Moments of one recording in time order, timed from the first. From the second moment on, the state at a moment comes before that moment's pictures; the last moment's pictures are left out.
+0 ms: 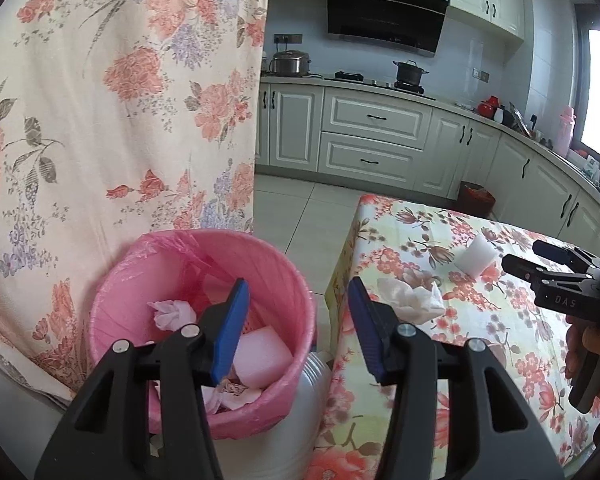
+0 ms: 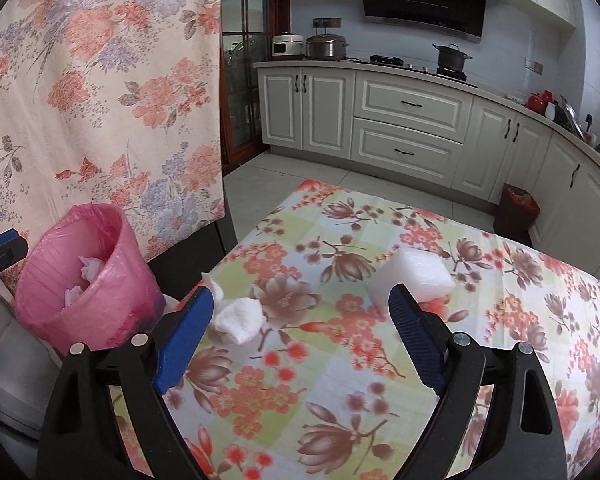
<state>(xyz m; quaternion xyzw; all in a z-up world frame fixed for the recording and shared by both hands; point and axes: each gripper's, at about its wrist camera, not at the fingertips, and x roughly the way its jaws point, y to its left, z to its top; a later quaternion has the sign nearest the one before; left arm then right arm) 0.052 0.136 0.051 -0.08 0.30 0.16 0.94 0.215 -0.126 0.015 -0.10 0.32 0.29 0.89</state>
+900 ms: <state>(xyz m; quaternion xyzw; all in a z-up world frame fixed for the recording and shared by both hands) 0.161 0.043 -0.018 -0.07 0.38 0.07 0.92 0.289 -0.218 -0.022 -0.06 0.36 0.24 0.90</state>
